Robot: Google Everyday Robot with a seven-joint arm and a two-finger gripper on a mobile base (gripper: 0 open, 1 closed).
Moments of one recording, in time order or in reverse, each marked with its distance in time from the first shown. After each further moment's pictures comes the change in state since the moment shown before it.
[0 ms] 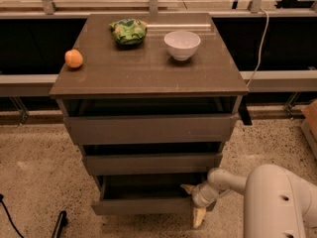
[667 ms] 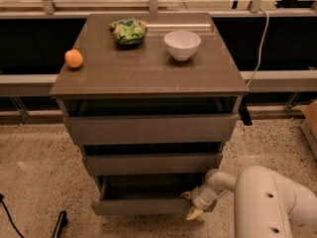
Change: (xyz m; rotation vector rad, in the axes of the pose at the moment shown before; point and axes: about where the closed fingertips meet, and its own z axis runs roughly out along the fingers) arm 0.015 0.012 0.027 -0.075 -0.004 0.041
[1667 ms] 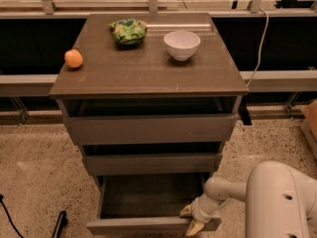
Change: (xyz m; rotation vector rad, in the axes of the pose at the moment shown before) arm -0.046 0.061 -0.012 -0.086 -0.032 0.017
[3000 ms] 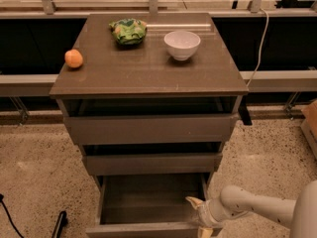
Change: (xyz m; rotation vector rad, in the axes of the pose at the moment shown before) arm -0.024 0.022 -0.060 0.213 -0.050 0.040
